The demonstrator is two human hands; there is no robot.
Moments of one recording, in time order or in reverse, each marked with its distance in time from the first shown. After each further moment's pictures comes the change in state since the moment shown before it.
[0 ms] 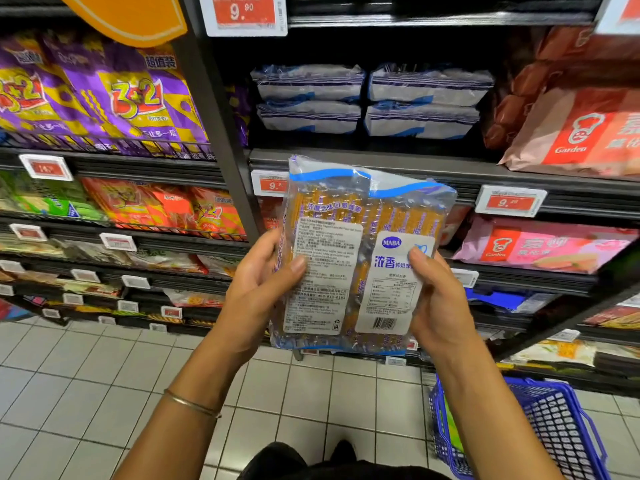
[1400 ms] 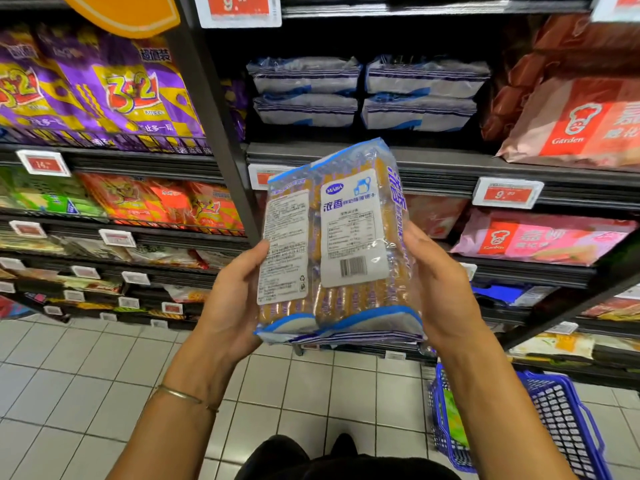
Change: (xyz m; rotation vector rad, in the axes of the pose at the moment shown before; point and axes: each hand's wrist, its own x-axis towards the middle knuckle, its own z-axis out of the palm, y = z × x) left_hand -0.002 -0.003 -0.006 -0.506 0.192 -0.387; right_hand -0.011 -0.025 0.025 0.019 -0.187 0.050
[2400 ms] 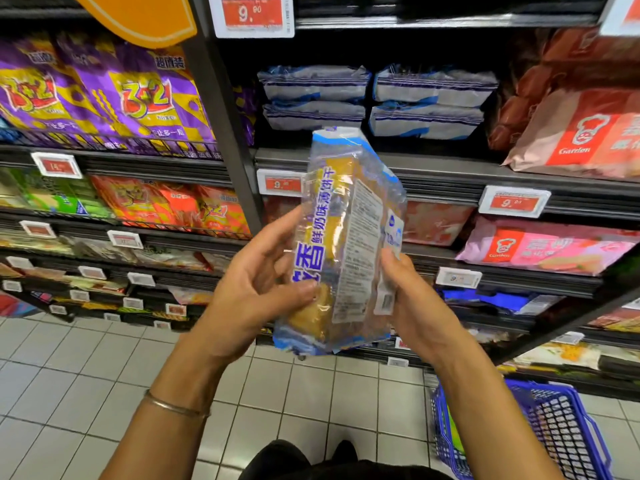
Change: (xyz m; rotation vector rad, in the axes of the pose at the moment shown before) left_hand -0.017 0.014 0.009 0.554 -0.386 0.412; right_hand 0.009 0.036 -0.016 -0.198 0.089 0.248
